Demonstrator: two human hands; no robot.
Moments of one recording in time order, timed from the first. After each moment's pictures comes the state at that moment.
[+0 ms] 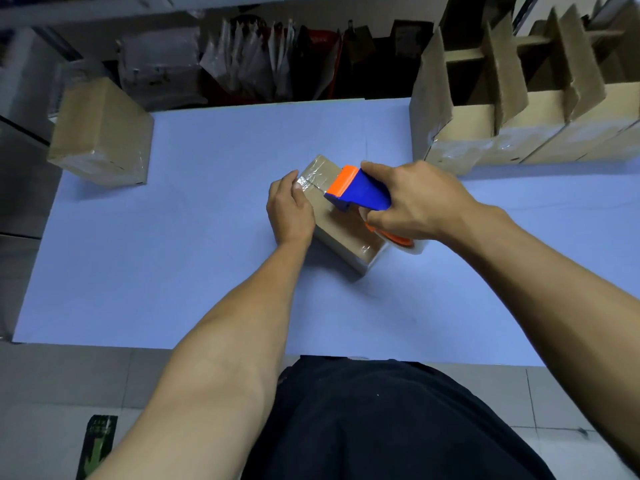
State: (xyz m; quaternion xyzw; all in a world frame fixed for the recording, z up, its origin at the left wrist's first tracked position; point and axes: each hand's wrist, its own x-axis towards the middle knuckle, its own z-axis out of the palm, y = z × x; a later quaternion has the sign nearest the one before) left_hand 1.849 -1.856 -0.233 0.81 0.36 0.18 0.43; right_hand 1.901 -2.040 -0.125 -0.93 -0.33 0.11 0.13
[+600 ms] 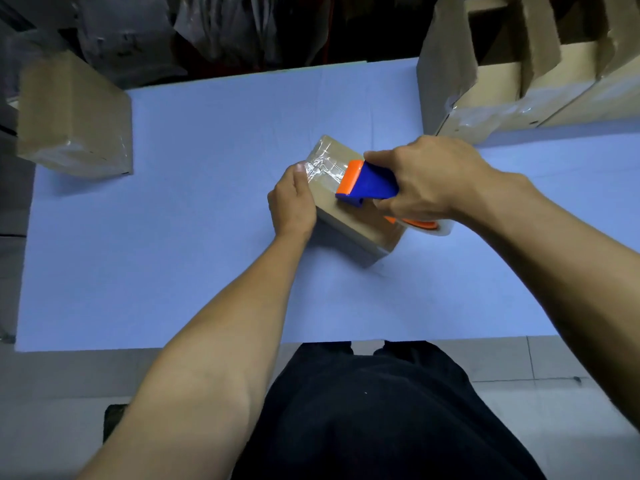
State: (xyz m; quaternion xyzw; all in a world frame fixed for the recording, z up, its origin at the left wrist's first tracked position) left_hand 1.845 -1.832 -0.240 0.82 0.35 0.06 0.45; right_hand 1.906 -2.014 -0.119 -0.93 -0.34 0.16 0.02
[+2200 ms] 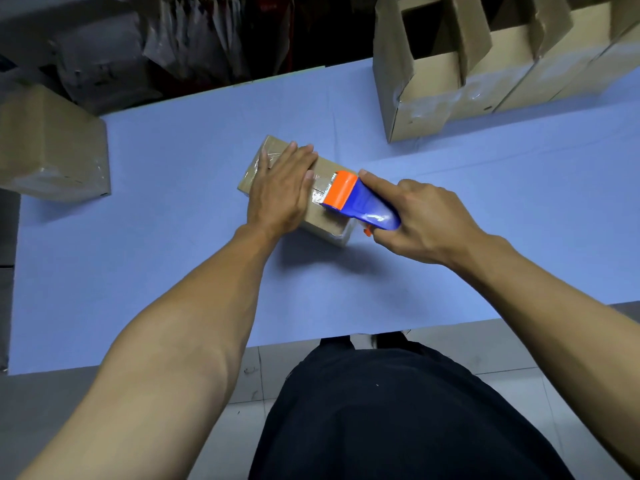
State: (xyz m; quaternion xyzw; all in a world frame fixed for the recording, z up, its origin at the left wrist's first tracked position) left_hand 1.856 -1.847 -0.232 0.98 -0.05 0.02 0.18; right_hand 1.852 -2.100 -0.173 -0.94 -0.26 0.13 0.16
